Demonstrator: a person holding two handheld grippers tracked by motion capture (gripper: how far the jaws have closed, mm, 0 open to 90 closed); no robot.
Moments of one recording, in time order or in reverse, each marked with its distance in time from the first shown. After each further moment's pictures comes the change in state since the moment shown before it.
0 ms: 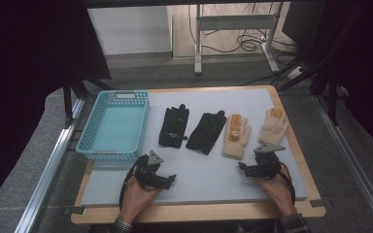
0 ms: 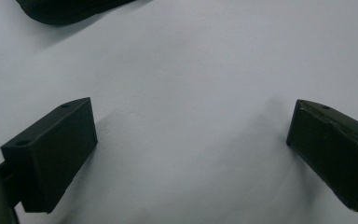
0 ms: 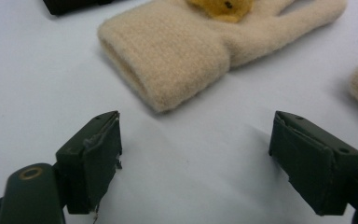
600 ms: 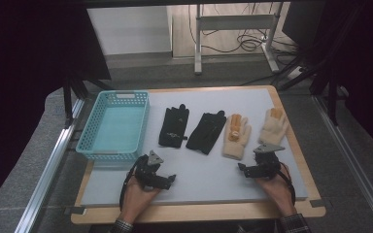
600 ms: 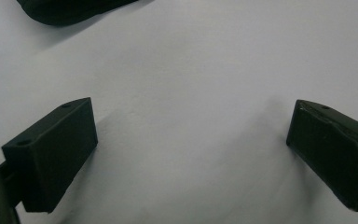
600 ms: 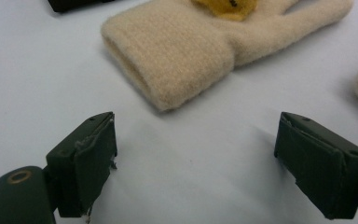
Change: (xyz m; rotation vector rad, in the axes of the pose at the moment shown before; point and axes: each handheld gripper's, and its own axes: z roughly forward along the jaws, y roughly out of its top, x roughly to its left) left arm 0.000 0.000 0.000 -0.004 0.000 -0.002; right arm 0.000 0.000 0.000 0.006 0.009 0.000
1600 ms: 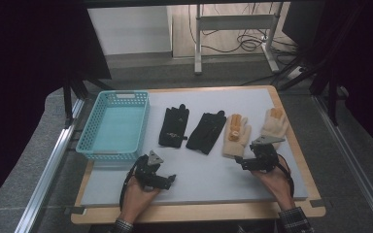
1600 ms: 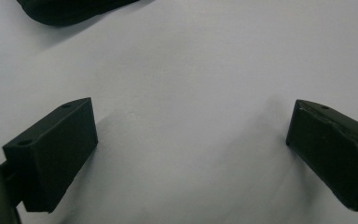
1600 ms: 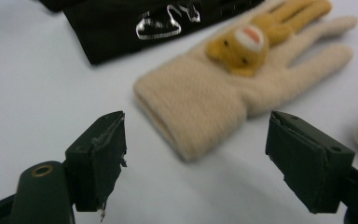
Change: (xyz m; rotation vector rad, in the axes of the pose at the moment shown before) left arm 0.000 0.000 0.000 -0.001 0.000 0.000; right arm 0.005 0.034 -0.010 -0.038 0.057 0.032
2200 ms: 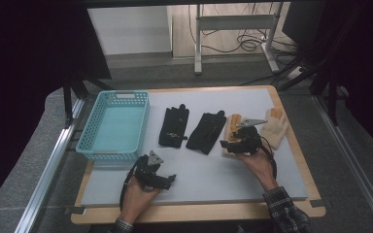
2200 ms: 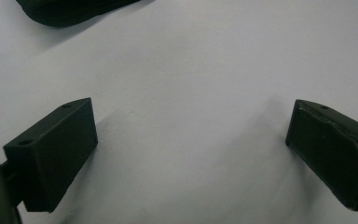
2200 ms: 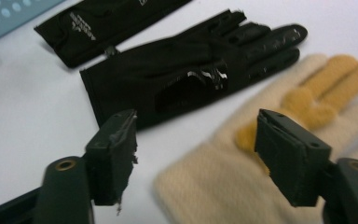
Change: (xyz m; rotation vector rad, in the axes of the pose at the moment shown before) left arm 0.000 0.000 0.000 -0.001 0.002 0.005; right arm 0.007 0.054 0.038 -0.011 0.063 0.006
